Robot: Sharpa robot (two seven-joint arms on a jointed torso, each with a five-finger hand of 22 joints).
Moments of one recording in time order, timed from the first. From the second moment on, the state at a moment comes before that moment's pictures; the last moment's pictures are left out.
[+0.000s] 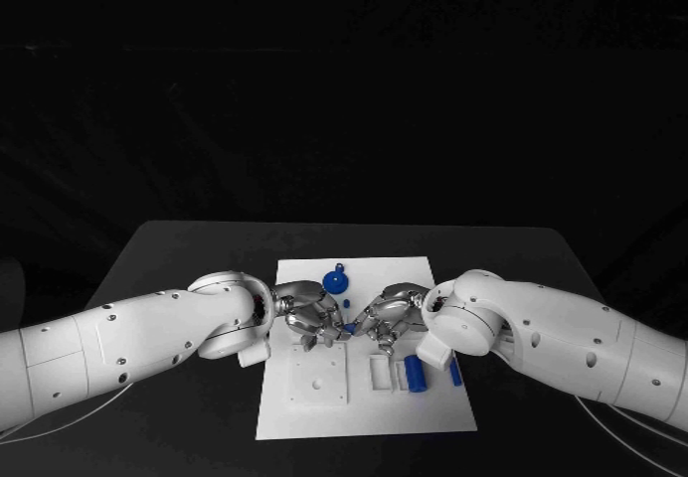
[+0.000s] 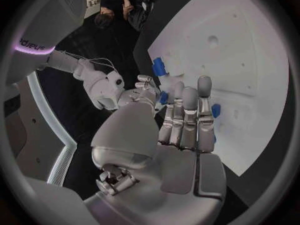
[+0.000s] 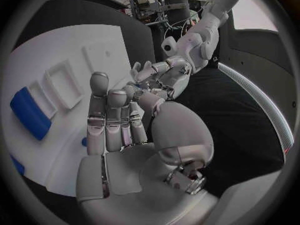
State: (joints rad) left arm 1.24 -0.69 -0.17 1.43 -0.93 0.09 -0.04; left_hand 1.27 0.05 -0.02 0.17 0.60 0.71 0.12 0.62 0.14 0.99 0.05 0.69 0.21 1.07 -0.01 1.30 0.42 0.06 1.13 -0.03 0.37 1.31; right arm 1.02 -0.66 0.12 1.45 -0.57 -0.01 -0.46; right_hand 1.10 0.08 0.69 -0.24 0.05 1.14 0.09 0.06 0.07 1.12 -0.01 0.86 0.80 1.37 -0.08 0.85 1.06 0.08 1.45 -0.09 0.32 1.31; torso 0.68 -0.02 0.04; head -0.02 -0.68
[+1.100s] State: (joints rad) left arm 1.24 -0.69 -0.17 1.43 -0.93 0.09 -0.04; left_hand 1.28 0.05 -0.02 0.19 0.61 0.71 0.13 0.61 0.12 0.99 0.05 0.69 0.21 1.07 -0.01 1.30 0.42 0.06 1.13 -0.03 0.37 1.31; right arm 1.02 -0.66 0.12 1.45 -0.58 -0.01 -0.46; right_hand 1.10 0.08 0.69 -0.24 0.05 1.15 0.09 0.06 0.07 1.12 -0.01 0.86 0.80 1.37 -0.08 0.85 1.06 0.08 1.45 -0.09 0.32 1.31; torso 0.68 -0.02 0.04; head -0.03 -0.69
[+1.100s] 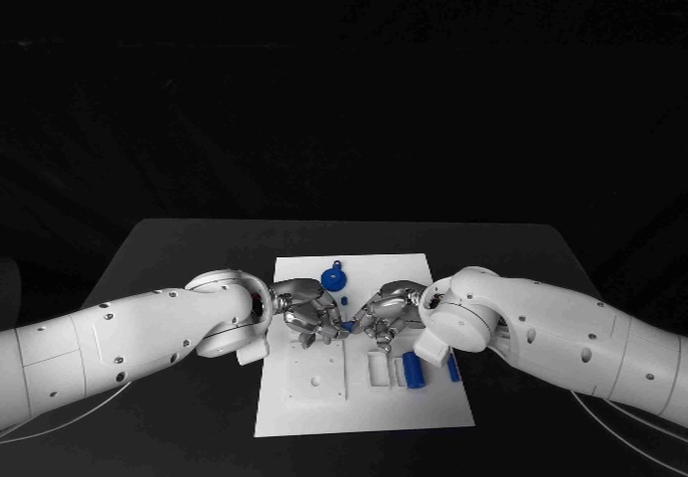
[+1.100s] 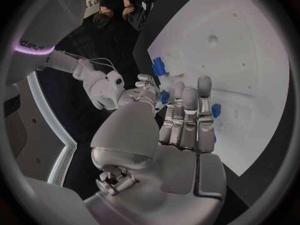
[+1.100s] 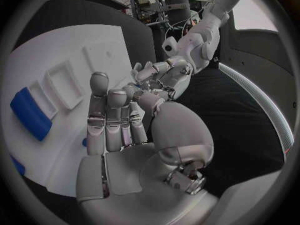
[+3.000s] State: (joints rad) left arm 1.24 -0.68 -0.18 1.41 -0.90 0.08 -0.04; left_hand 1.28 0.07 0.07 0.18 0.72 0.71 0.13 0.59 0.11 0.99 0.05 0.68 0.20 1.07 0.00 1.30 0.43 0.06 1.14 -0.02 0.36 1.31; right arm 1.02 -0.65 0.11 1.44 -0.59 -0.02 -0.48; right_hand 1.10 0.08 0.69 -0.24 0.05 1.14 0.09 0.06 0.07 1.12 -0.01 0.86 0.80 1.37 -0.08 0.85 1.06 0.08 1.45 -0.09 0.33 1.31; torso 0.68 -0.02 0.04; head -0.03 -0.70
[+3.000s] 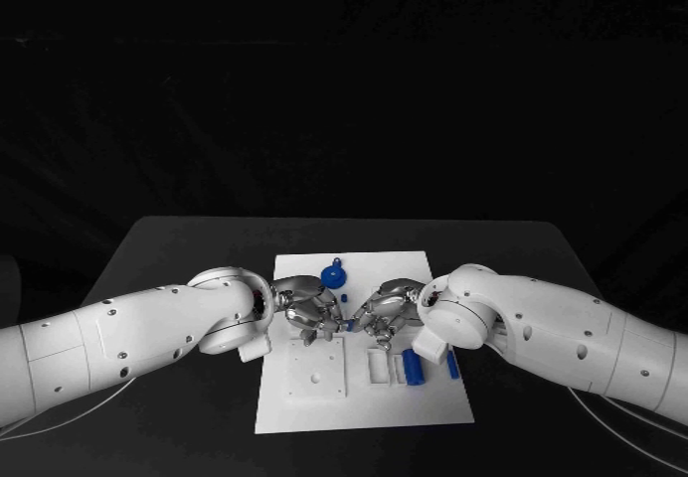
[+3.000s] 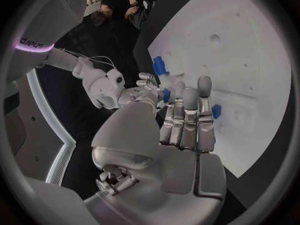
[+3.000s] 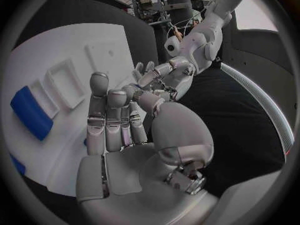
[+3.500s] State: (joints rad) left arm 1.24 -0.68 -0.18 1.41 -0.89 0.08 -0.05; left_hand 1.25 0.01 -0.03 0.20 0.64 0.70 0.14 0.53 0.11 1.00 0.06 0.68 0.20 1.07 0.00 1.30 0.43 0.06 1.14 -0.02 0.36 1.31; right arm 1.02 -0.65 0.11 1.44 -0.59 -0.02 -0.48; right_hand 1.10 0.08 0.69 -0.24 0.05 1.15 0.09 0.06 0.07 1.12 -0.01 0.86 0.80 1.37 -0.08 0.85 1.06 0.08 1.45 -0.09 0.33 1.31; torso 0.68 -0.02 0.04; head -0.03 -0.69
